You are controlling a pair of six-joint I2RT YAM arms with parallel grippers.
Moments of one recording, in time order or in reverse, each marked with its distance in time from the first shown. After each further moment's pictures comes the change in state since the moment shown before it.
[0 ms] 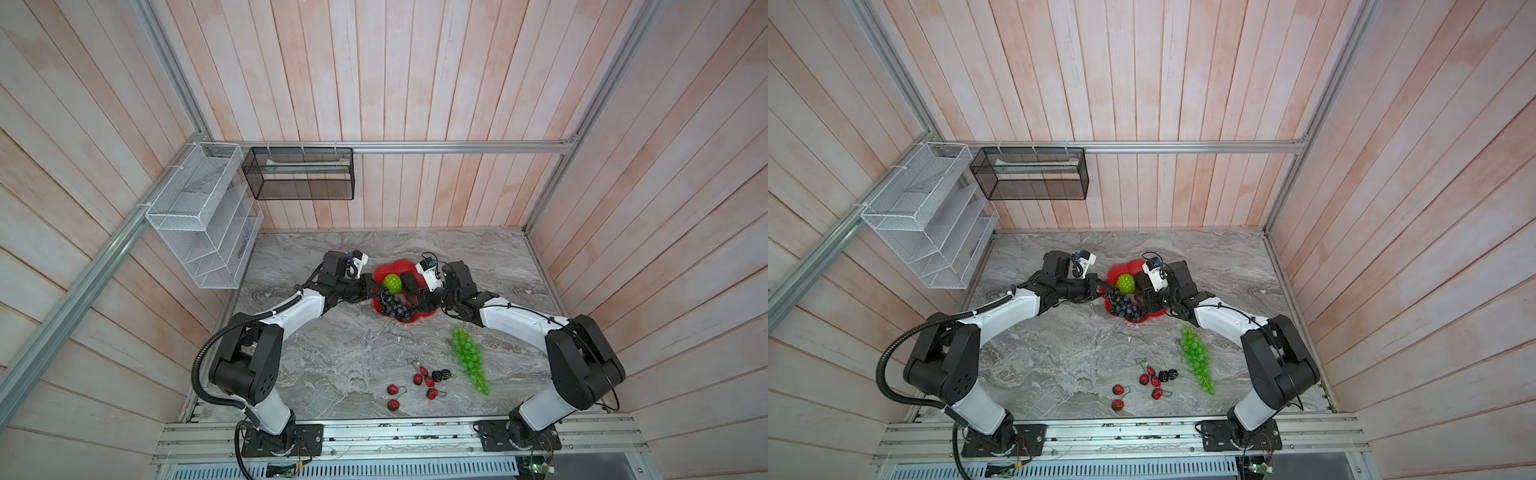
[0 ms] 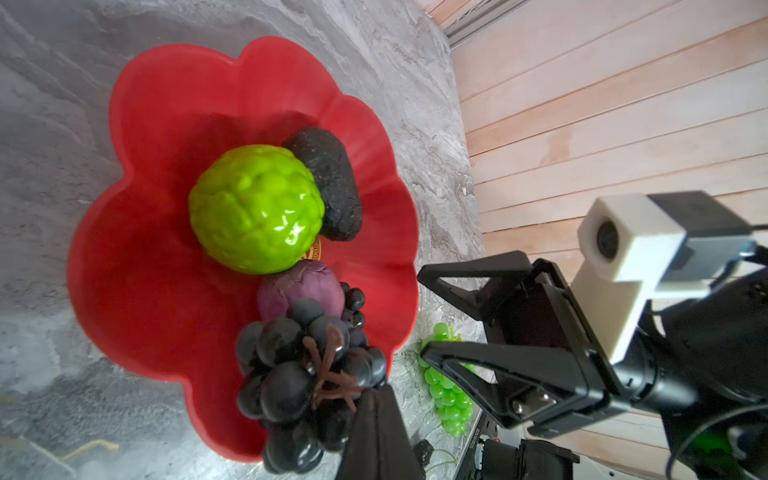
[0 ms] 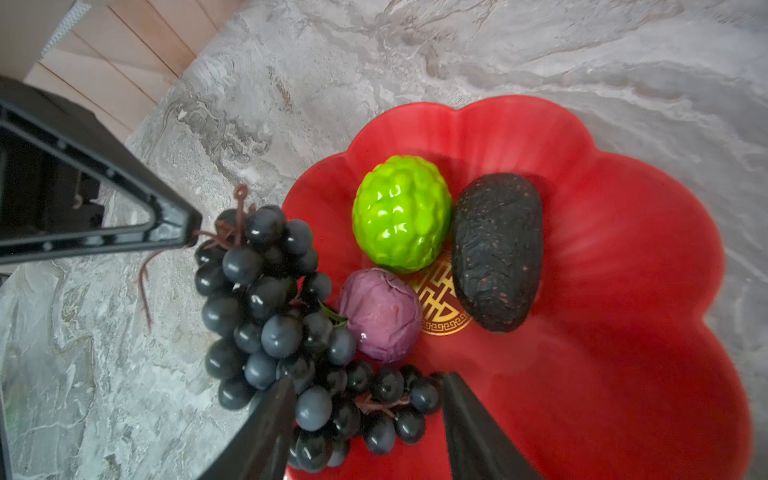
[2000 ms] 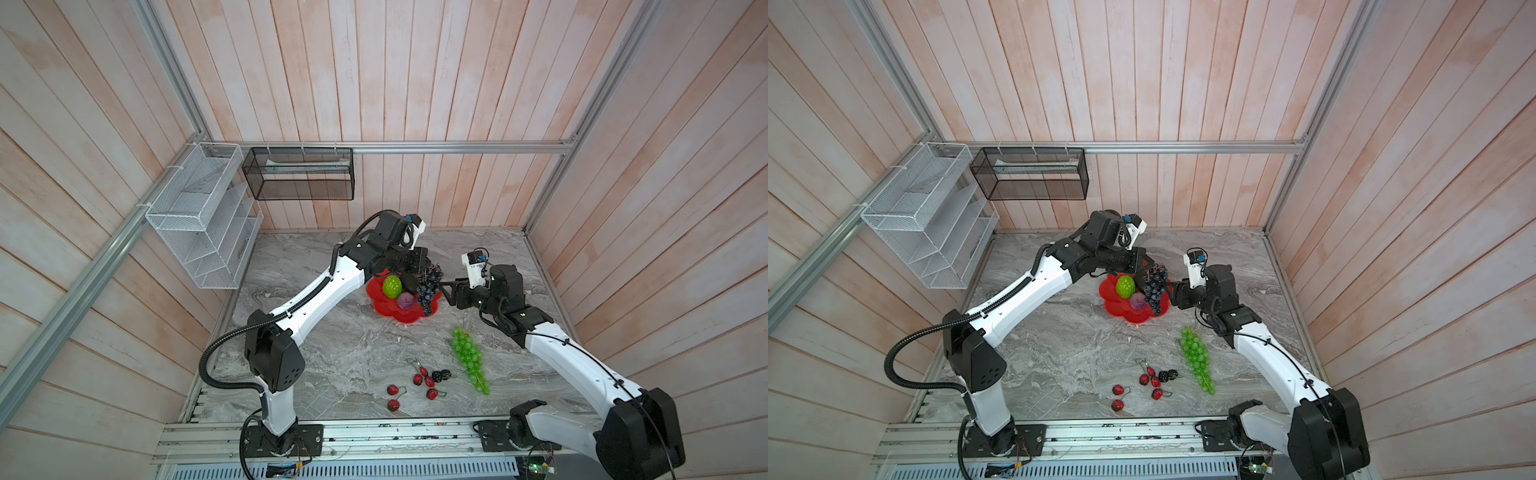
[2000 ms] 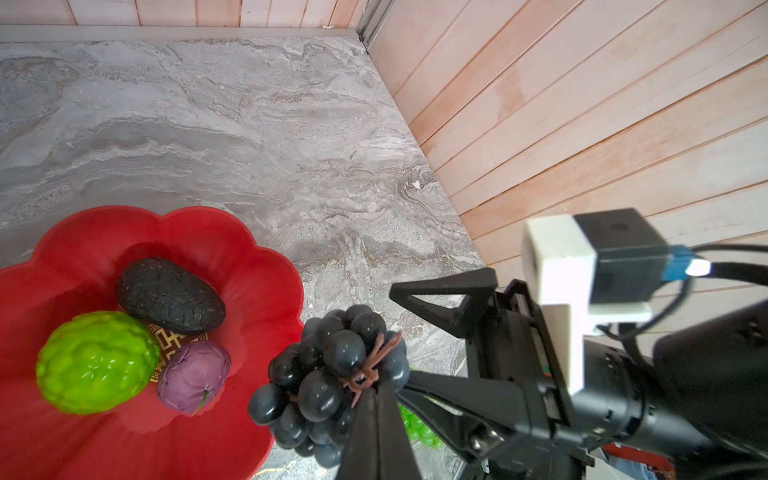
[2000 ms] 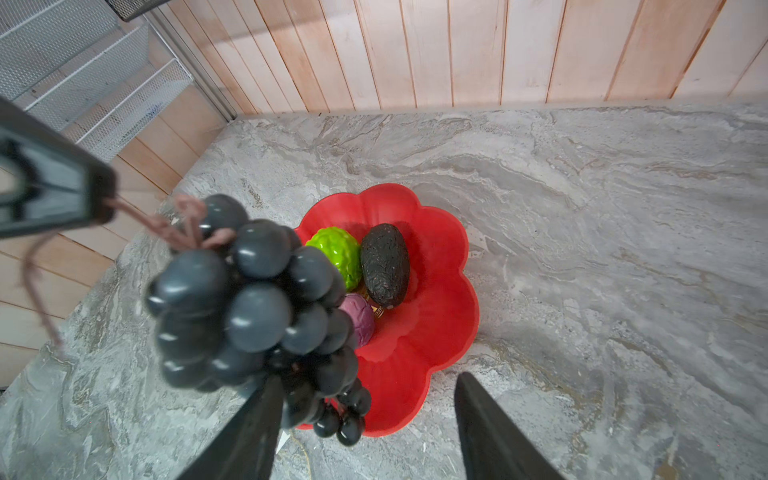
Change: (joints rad) left arm -0.328 0.175 0.806 -0.598 -0.294 0.201; right arm -0.180 -0.466 -0.148 -0.100 0.056 0.079
